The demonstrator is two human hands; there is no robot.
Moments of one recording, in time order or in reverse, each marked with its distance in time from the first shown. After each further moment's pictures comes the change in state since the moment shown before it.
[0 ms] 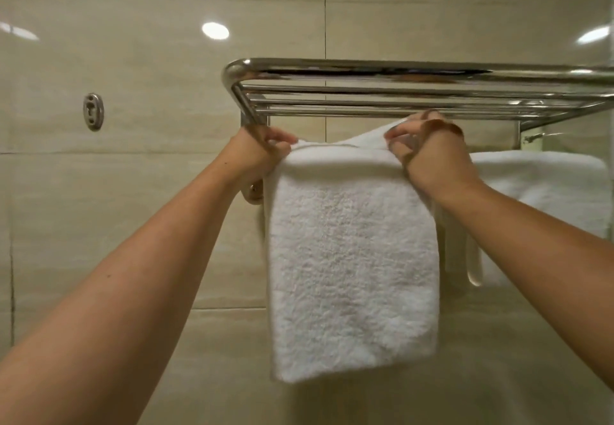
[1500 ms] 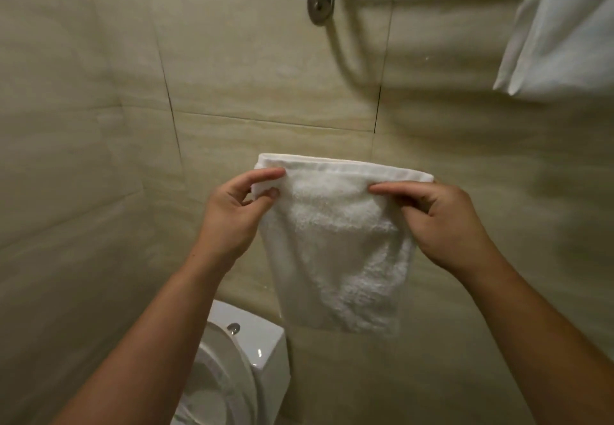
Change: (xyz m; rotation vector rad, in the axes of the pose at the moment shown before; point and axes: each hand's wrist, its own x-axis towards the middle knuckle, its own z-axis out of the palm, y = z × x) left_hand -0.394 -0.013 0.071 -0.330 0.304 -0.355; right_hand -0.312 0.051 -0.030 0.628 -0.594 -0.051
